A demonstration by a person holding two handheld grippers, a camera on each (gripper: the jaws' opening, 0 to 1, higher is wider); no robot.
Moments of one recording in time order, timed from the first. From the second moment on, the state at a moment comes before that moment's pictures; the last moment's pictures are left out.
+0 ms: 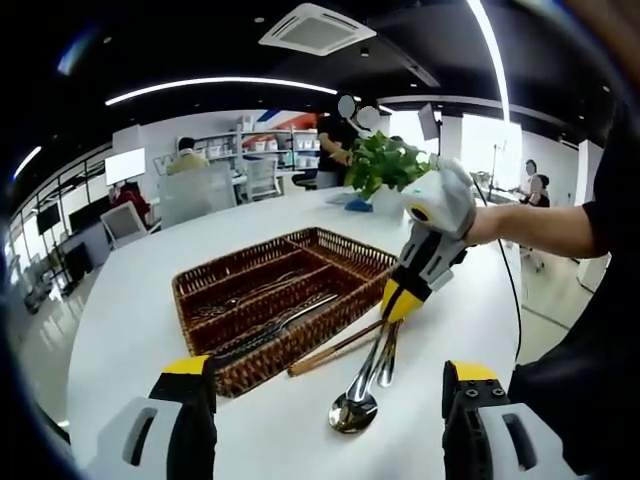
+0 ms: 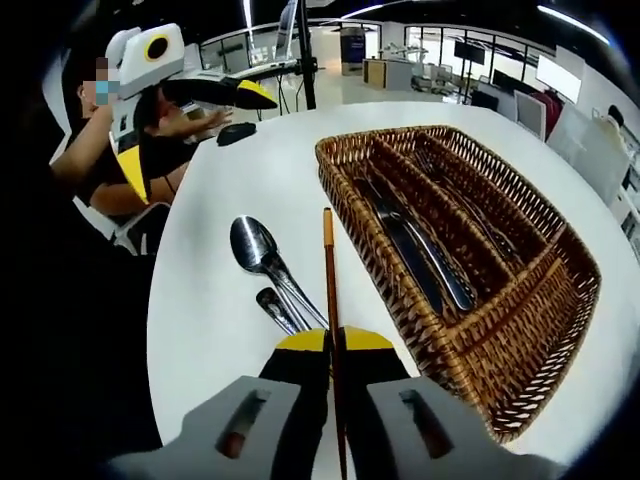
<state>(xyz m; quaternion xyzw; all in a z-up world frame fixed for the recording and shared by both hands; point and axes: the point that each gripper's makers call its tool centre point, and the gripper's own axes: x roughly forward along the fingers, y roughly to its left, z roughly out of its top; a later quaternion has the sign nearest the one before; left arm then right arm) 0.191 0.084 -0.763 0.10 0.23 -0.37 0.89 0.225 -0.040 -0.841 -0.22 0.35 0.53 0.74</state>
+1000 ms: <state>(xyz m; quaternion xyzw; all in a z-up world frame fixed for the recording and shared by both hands) 0.199 0.061 -0.782 0.12 0.23 -0.42 0.87 0.224 -0.035 -0.796 -0.23 0.29 0.53 0.76</state>
